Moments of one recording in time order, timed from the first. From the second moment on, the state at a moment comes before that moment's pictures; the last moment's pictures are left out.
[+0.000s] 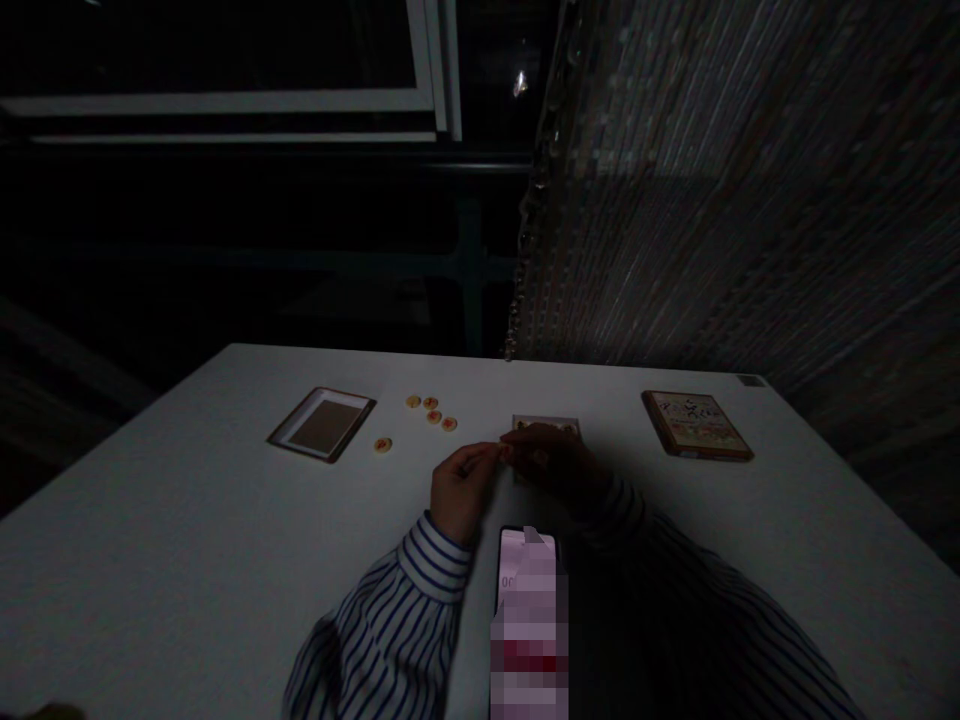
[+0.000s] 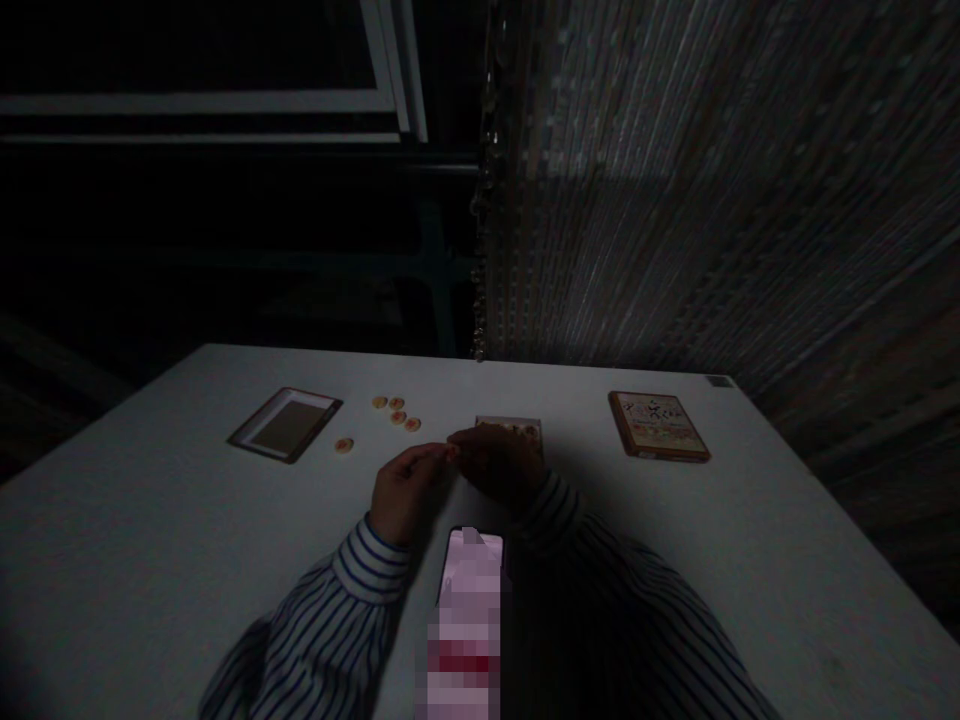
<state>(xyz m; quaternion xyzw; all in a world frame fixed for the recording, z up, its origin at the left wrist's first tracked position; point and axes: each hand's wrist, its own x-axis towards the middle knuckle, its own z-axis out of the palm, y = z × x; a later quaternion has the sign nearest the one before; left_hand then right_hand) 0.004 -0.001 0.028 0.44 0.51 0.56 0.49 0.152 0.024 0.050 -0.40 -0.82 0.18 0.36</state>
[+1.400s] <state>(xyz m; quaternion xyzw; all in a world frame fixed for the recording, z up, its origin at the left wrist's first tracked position) 0.003 -0.002 0.024 0.39 0.46 0.56 0.57 0.157 0.029 0.060 -0.39 -0.88 0.05 0.26</state>
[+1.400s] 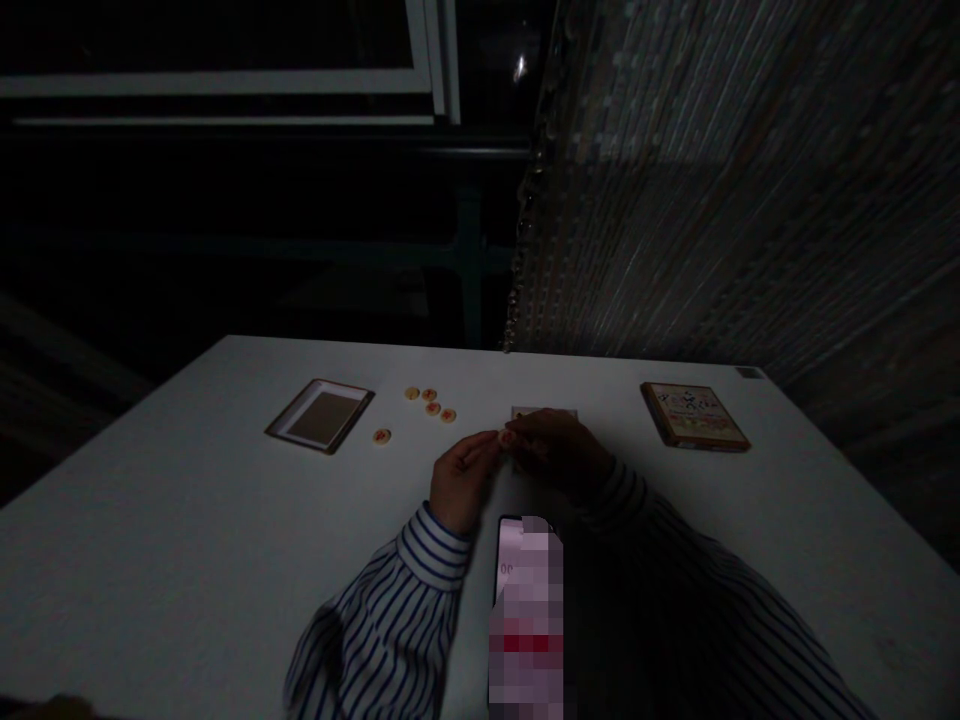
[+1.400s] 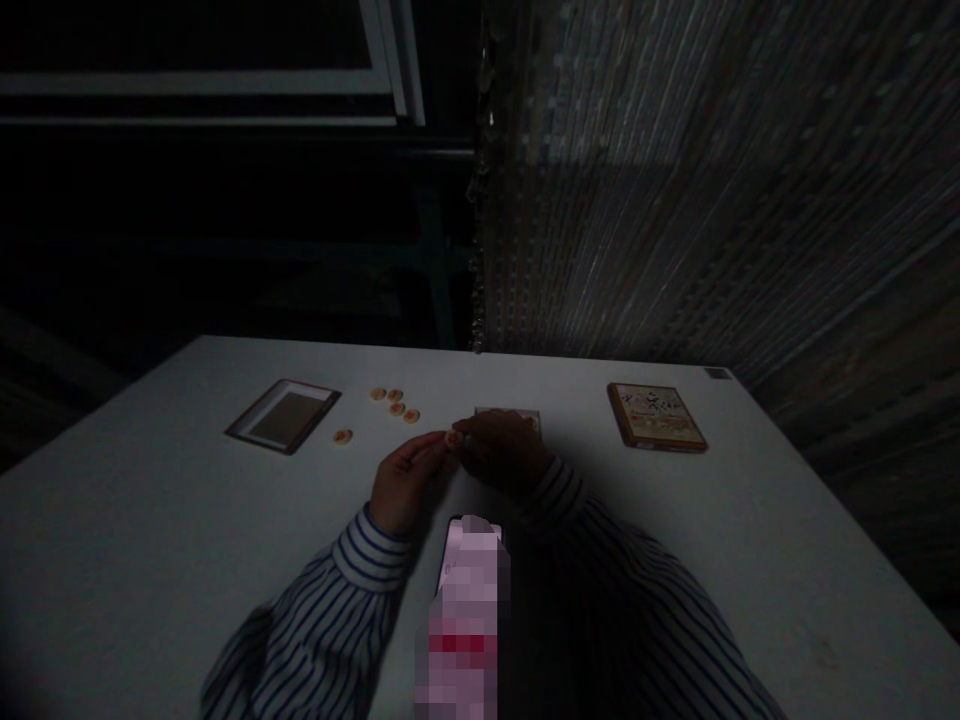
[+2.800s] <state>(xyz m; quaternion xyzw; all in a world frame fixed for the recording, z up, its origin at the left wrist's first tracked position) 0.003 -0.003 0.002 0.79 0.48 0.34 0.15 0.217 0.048 0.083 -0.54 -0.82 0.00 0.20</state>
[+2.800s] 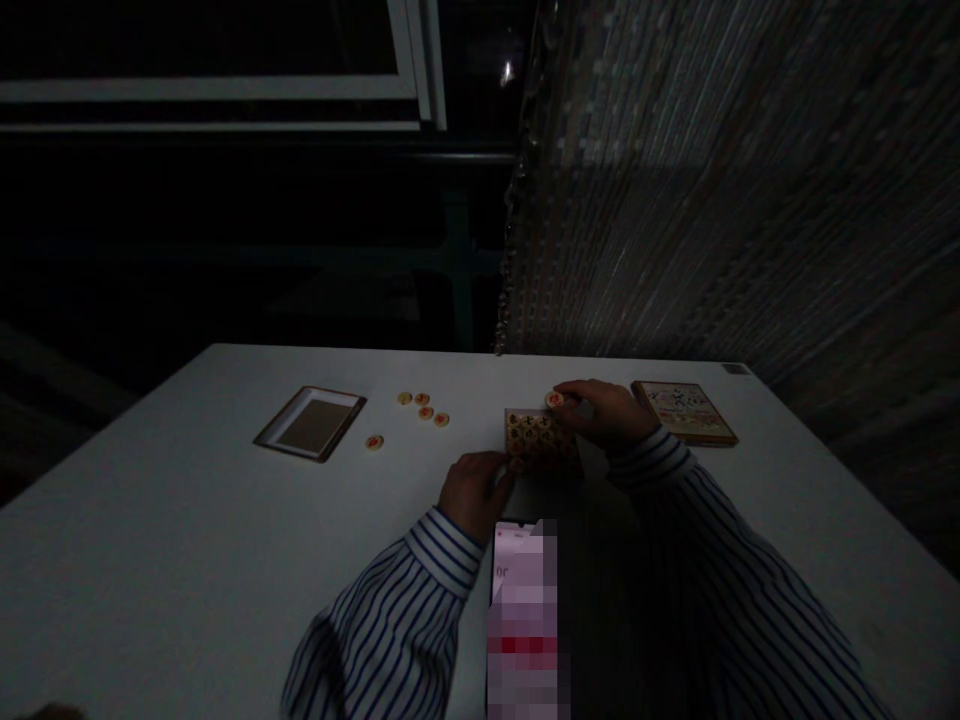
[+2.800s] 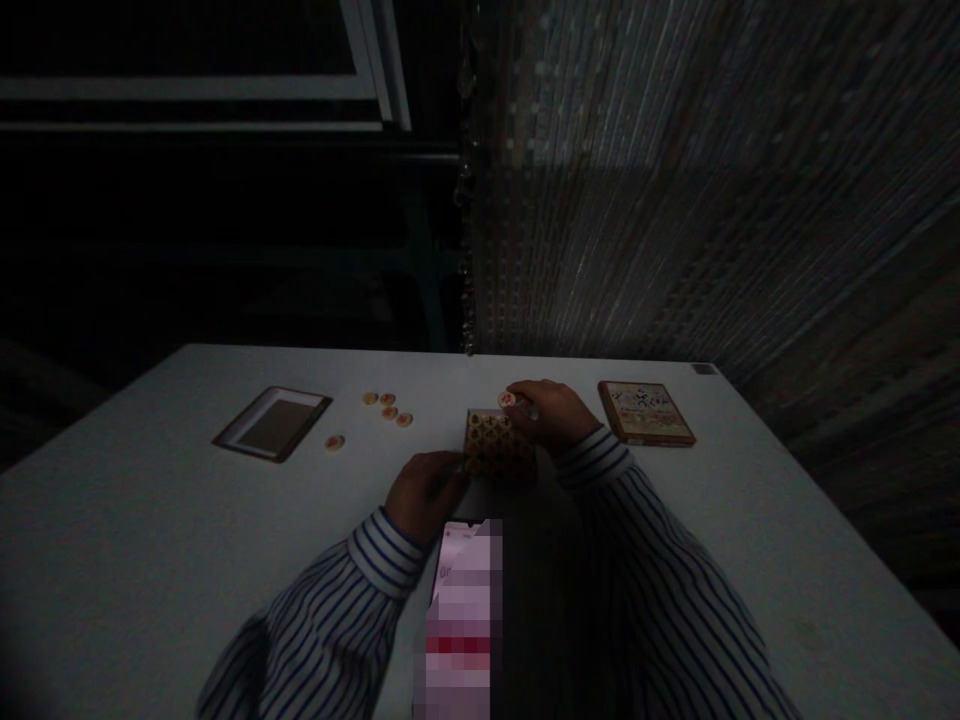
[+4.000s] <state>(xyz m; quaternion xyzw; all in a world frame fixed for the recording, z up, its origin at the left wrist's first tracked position) 0.004 -0.001 -0.003 0.82 0.48 0.29 0.13 0.209 0.071 0.064 -0.53 -0.85 0.00 -0.10</state>
